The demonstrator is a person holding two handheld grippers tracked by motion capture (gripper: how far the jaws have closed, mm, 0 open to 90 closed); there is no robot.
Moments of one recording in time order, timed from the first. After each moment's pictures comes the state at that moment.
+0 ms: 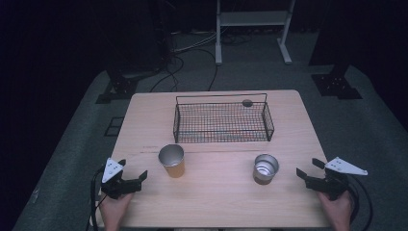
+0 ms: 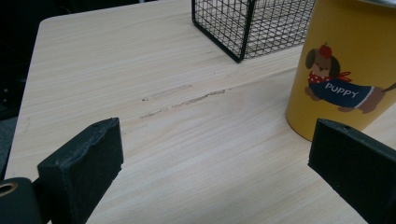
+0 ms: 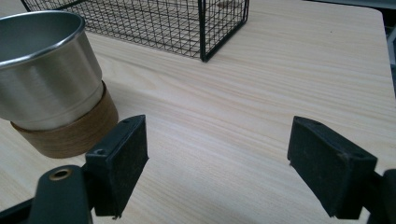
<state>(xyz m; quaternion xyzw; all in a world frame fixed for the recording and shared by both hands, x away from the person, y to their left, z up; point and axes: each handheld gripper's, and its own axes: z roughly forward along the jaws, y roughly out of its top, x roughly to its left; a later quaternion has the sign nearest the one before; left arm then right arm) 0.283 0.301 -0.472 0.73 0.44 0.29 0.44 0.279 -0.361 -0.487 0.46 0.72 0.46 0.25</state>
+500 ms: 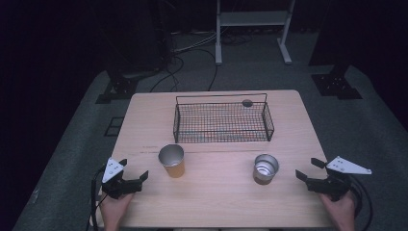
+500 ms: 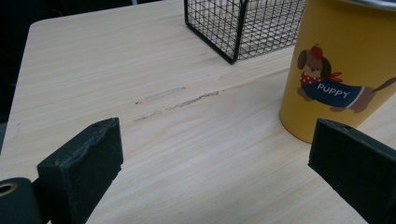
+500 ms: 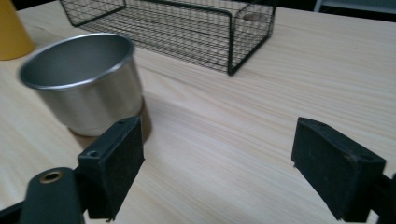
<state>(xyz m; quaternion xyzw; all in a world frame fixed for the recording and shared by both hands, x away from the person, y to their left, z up) 0.283 0.301 -0.472 0.74 0.43 0.28 0.45 0.270 -0.356 -0.469 0.42 0.74 0.48 0.23</state>
